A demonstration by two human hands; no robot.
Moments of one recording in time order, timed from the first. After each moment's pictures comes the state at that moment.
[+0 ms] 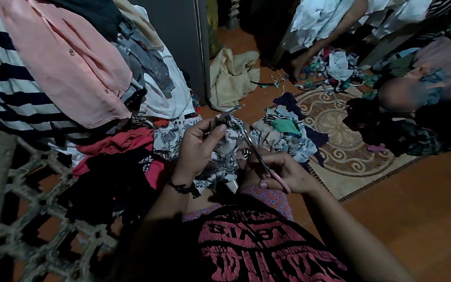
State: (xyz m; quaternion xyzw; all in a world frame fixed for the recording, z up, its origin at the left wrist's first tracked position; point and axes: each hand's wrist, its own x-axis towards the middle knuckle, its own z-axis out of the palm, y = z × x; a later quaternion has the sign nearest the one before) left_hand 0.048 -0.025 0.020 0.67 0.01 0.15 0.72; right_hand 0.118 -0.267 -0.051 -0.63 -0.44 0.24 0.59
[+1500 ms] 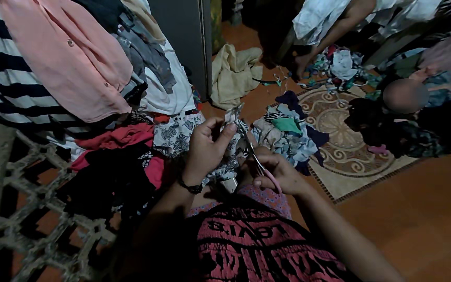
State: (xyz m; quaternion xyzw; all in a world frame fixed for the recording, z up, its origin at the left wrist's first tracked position) left_hand 0.050 -0.040 0.016 0.75 0.04 0.17 0.64; right_hand 0.103 -0.254 -0.056 -0.60 -0.39 0.27 0.64
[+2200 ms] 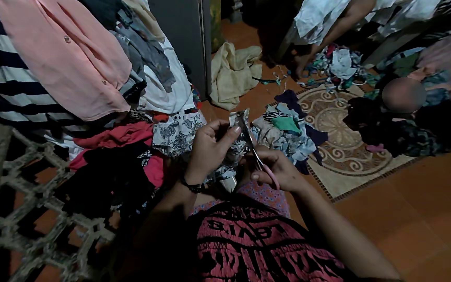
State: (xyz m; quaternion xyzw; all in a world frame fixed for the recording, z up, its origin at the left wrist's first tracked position) left_hand 0.050 -0.046 0.011 0.70 0.06 0.12 0.70; right_hand 0.106 -0.248 -0.051 -0.61 -0.38 0.26 0.64
